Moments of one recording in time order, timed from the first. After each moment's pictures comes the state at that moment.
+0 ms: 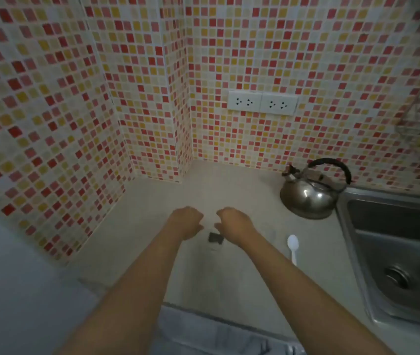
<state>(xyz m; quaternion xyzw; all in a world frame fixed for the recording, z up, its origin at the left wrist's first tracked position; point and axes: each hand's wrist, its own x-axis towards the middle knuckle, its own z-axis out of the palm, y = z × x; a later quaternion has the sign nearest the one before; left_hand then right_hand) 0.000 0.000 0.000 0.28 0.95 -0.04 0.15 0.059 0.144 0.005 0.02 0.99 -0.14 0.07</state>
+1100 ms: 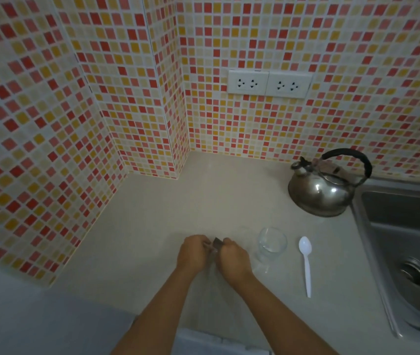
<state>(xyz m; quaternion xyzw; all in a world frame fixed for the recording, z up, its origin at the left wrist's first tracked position) 0.015 0.019 -0.088 0.05 0.93 0.33 0.17 0.064 0.123 -0.094 0.14 0.96 -0.25 0.06</state>
